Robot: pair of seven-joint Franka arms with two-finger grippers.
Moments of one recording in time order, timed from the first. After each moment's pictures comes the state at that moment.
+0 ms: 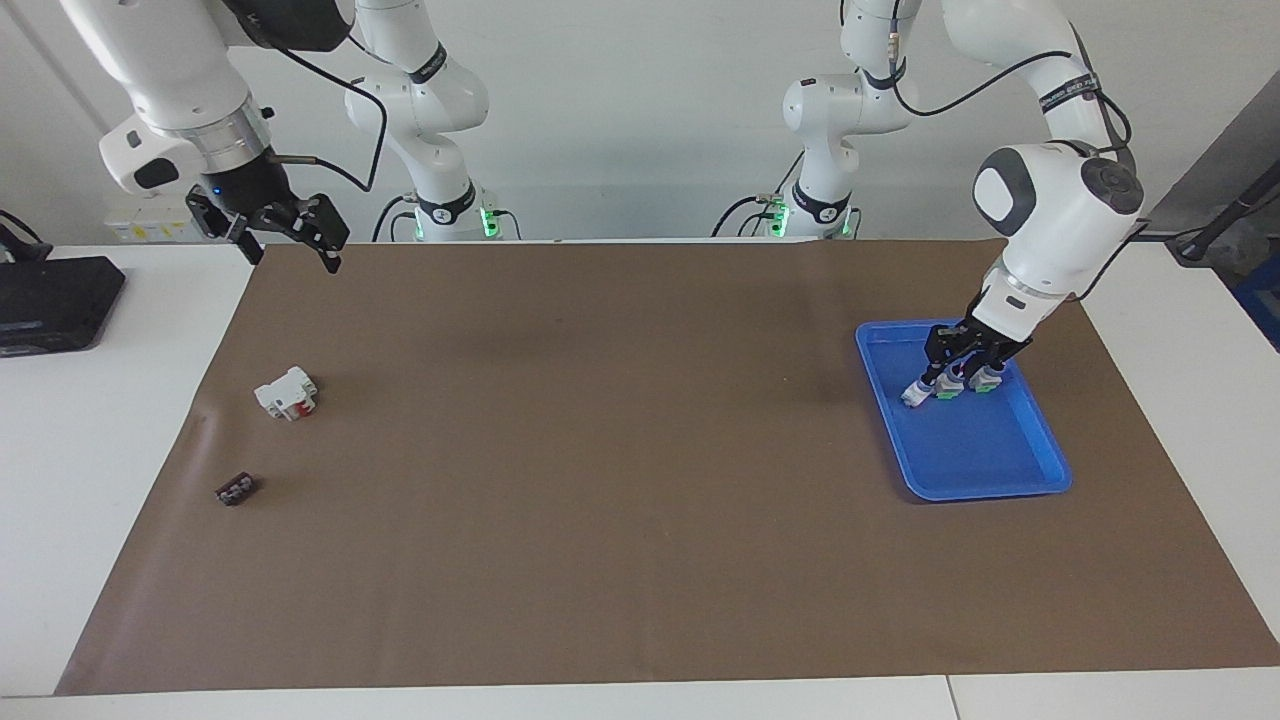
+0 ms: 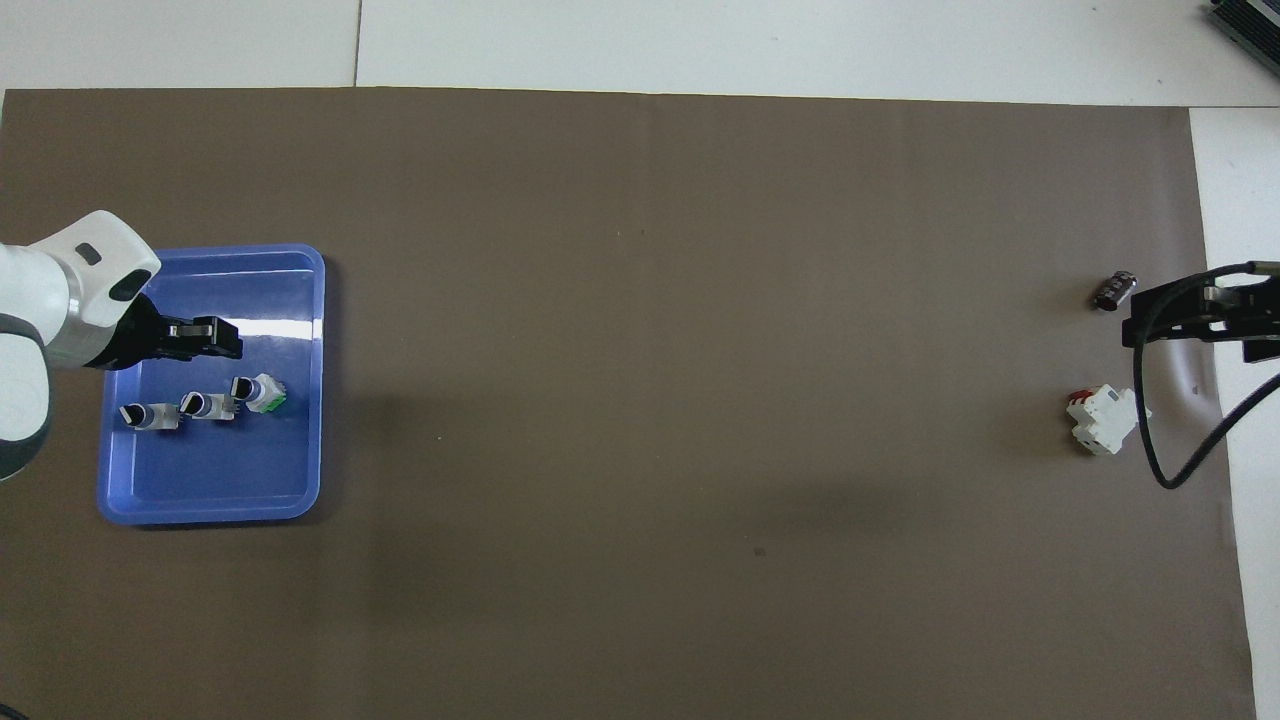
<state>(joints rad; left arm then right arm) -0.02 0.05 0.05 -1.98 -0.09 2.04 0.10 0.07 -0.02 -0.10 -1.56 -0.02 1.50 0.13</state>
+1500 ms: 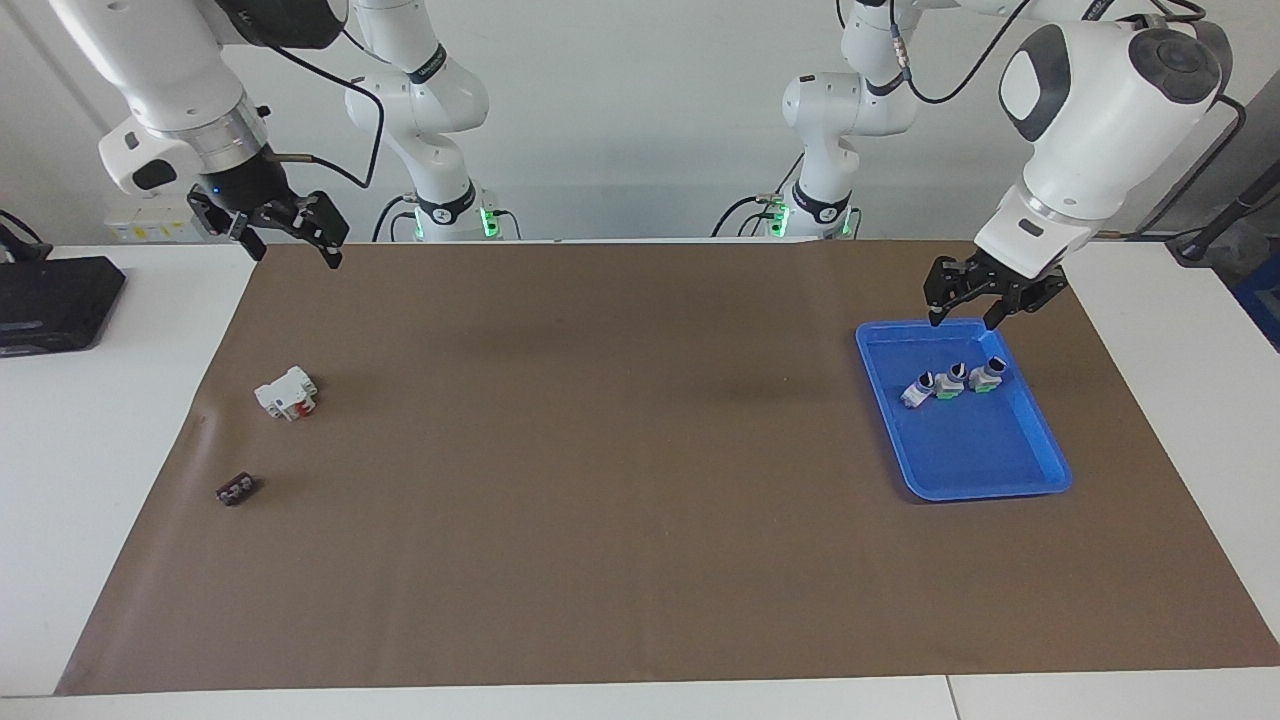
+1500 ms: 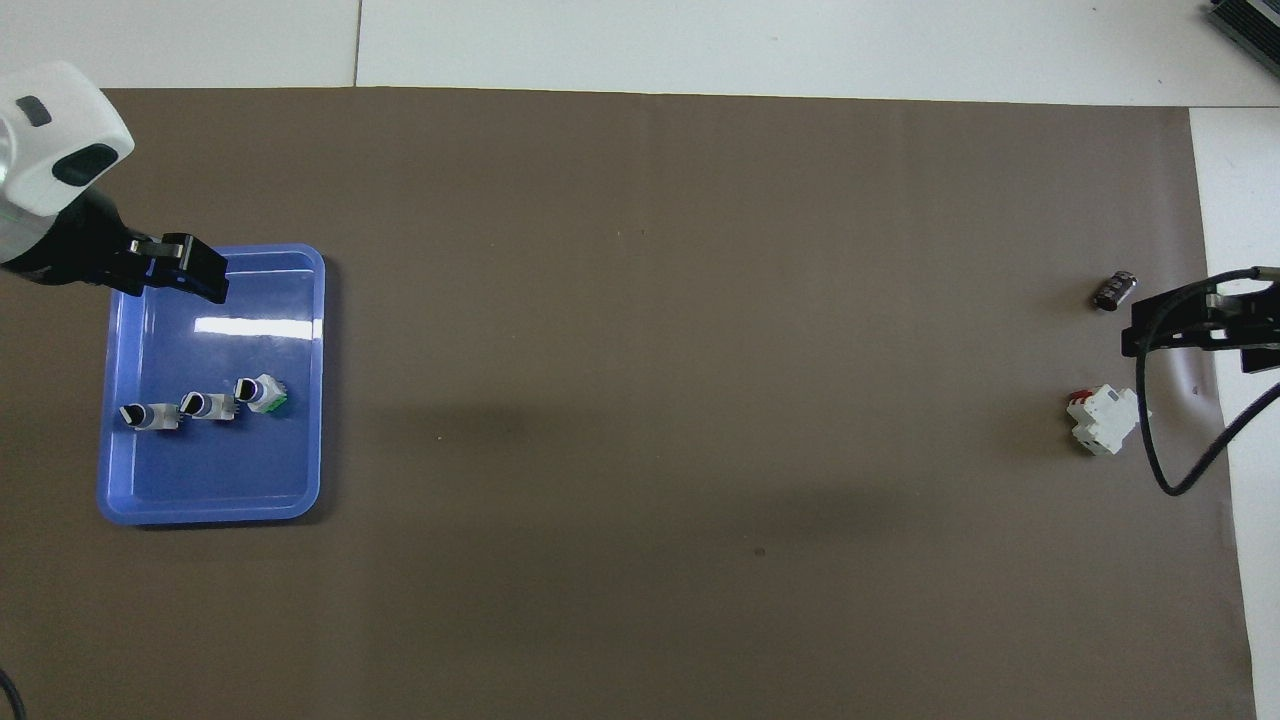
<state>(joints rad) -0.14 0.13 0.04 -1.47 -0.02 1.57 0.04 0.05 -0.02 -0.09 -1.56 -0.01 1.48 0.13</state>
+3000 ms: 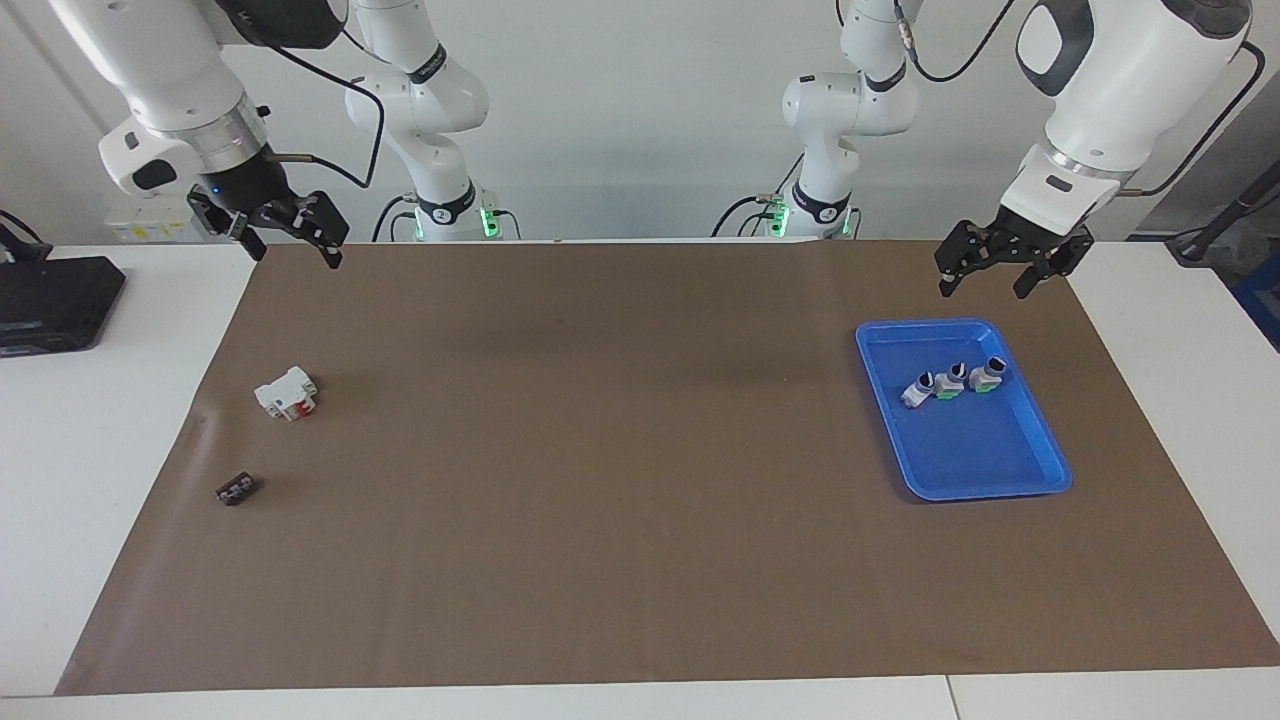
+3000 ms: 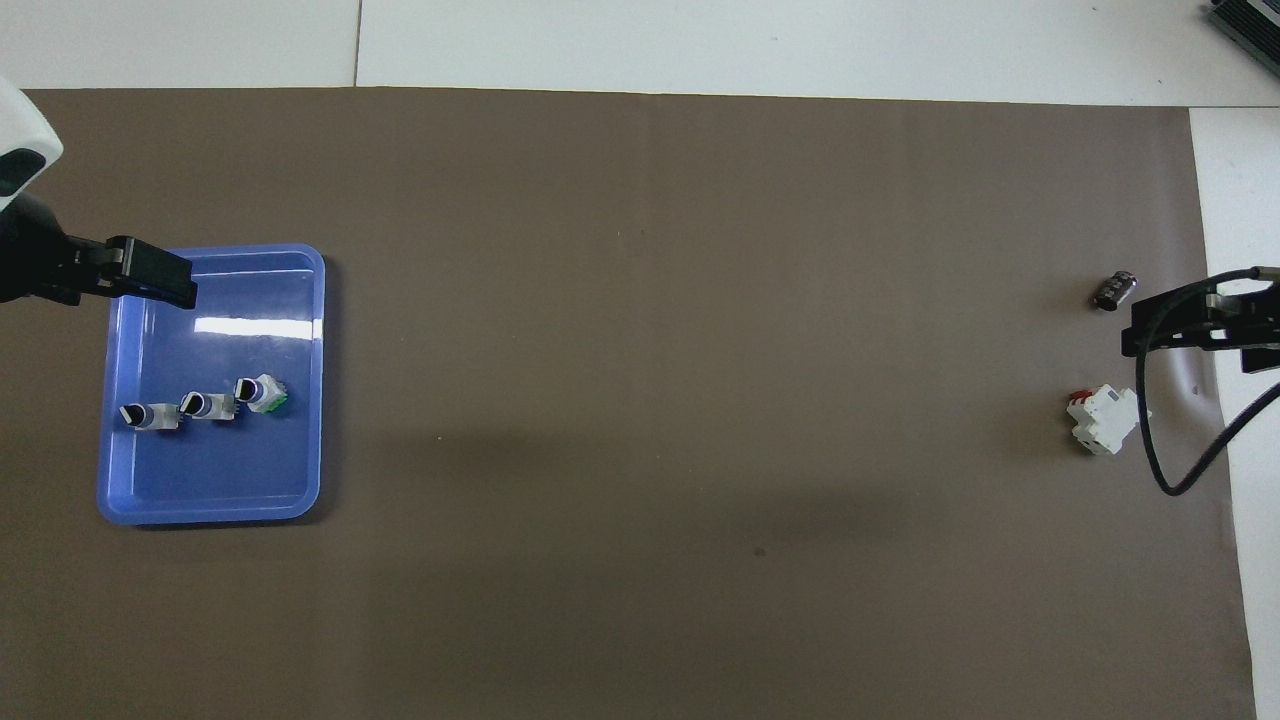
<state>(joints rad) -0.14 0.07 0.05 -1.50 -0.02 1.56 0.02 0.05 -0.02 -0.09 -1.56 -0.01 1.48 0.13</state>
